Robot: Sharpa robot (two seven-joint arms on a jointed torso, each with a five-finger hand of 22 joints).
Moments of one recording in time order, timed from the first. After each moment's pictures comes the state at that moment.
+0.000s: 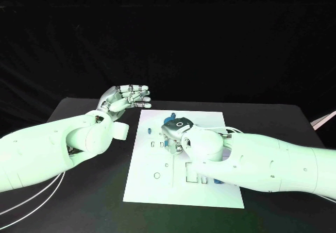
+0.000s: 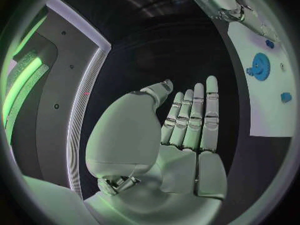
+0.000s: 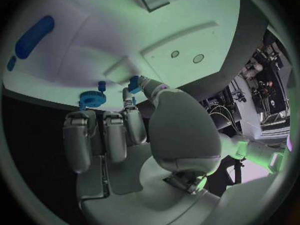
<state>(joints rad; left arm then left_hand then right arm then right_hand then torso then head) 1.22 -0.92 0.01 1.57 -0.05 -0.36 0.47 1.43 -0.13 0.47 0.10 0.09 0.86 0.22 0.19 0.15 1.00 0.17 0.08 0.06 0.98 0.13 0.25 0.34 0.16 0.98 0.21 0.43 0.19 1.28 -0.47 -0.17 1.56 -1.80 -0.10 -0.58 1.25 -0.17 0.48 0.12 0.13 0.96 0.12 0.28 0.36 1.42 0.04 1.39 1.29 1.45 -0.03 1.56 1.29 0.04 1.46 0.09 1.54 1.30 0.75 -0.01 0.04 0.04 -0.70</state>
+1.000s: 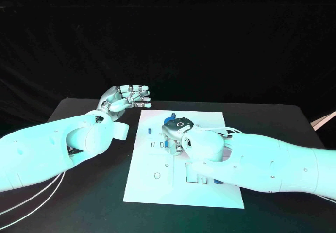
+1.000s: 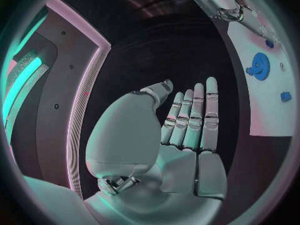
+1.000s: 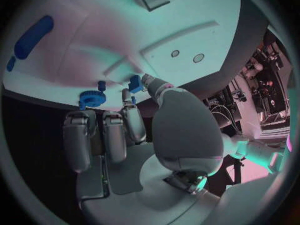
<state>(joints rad) 1.22 -0.92 0.01 1.57 -0.05 -0.36 0.47 1.43 -0.13 0.47 0.10 0.09 0.86 0.22 0.19 0.15 1.00 0.17 0.08 0.06 0.98 0.13 0.25 0.34 0.16 0.95 0.21 0.43 0.19 1.27 -0.47 -0.17 1.56 -1.80 -0.11 -0.58 1.19 -0.23 0.45 0.15 0.13 0.92 0.14 0.28 0.36 1.40 0.06 1.35 1.29 1.46 -0.02 1.56 1.29 0.04 1.46 0.09 1.53 1.30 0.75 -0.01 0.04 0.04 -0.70</state>
